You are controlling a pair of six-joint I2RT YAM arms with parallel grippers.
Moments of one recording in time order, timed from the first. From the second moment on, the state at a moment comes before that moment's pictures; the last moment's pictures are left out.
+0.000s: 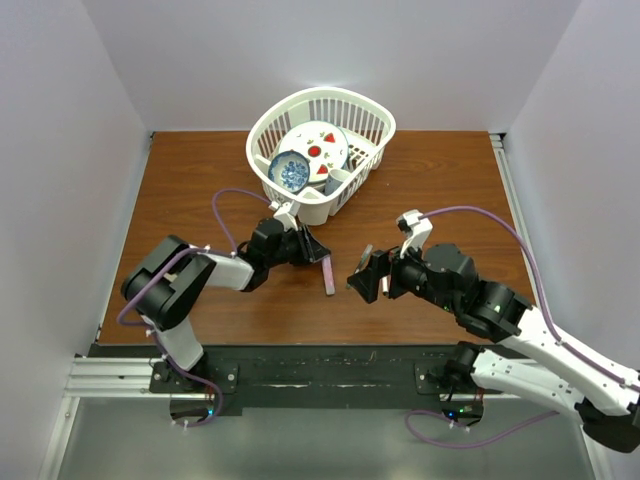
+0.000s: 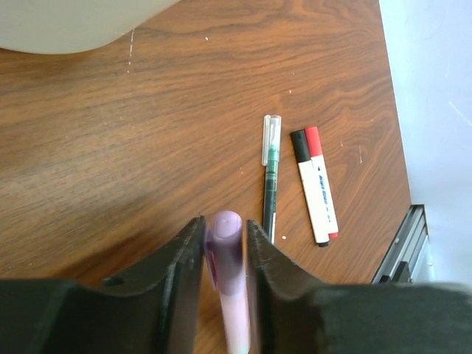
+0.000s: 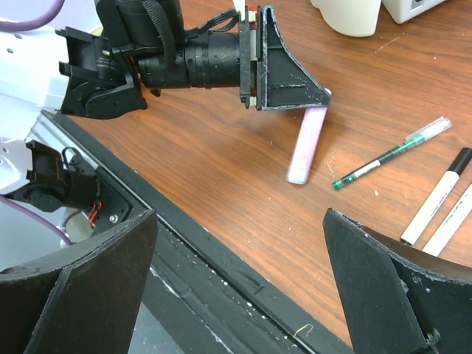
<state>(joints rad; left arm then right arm) -0.59 1.74 0.63 0.68 0.28 -0.78 0.94 0.73 0.83 -0.48 0.12 0.53</state>
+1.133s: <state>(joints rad) -0.59 0.70 0.64 0.11 0.34 -0.48 0.94 0.66 1.01 -0.62 0.32 0.62</state>
